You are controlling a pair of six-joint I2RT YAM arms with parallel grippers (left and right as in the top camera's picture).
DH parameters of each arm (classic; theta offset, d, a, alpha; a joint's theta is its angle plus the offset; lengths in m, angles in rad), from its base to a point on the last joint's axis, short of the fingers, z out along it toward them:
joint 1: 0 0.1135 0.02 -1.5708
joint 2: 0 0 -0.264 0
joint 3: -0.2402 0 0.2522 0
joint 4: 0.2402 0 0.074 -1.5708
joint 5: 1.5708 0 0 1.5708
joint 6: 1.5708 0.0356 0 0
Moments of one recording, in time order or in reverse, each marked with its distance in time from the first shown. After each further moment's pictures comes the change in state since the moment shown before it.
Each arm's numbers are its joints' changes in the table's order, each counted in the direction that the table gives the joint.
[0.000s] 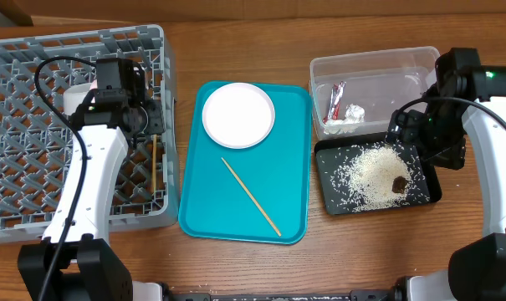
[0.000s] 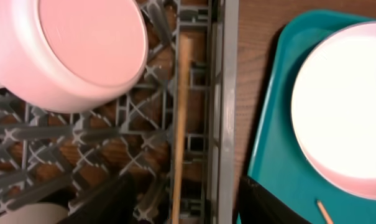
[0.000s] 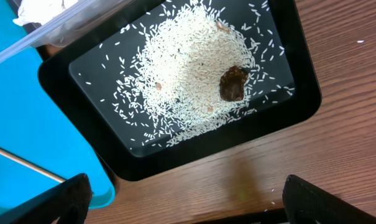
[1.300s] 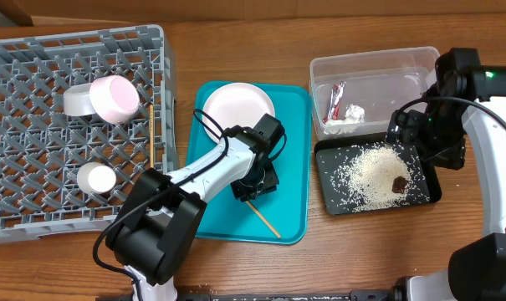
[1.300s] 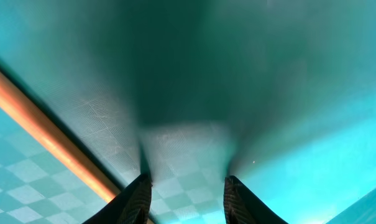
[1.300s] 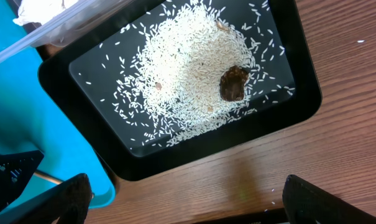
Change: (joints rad) left arm -0.655 0.322 0.100 0.055 0.183 -0.877; right arm 0.000 0.000 0.000 0.000 0.000 0.000
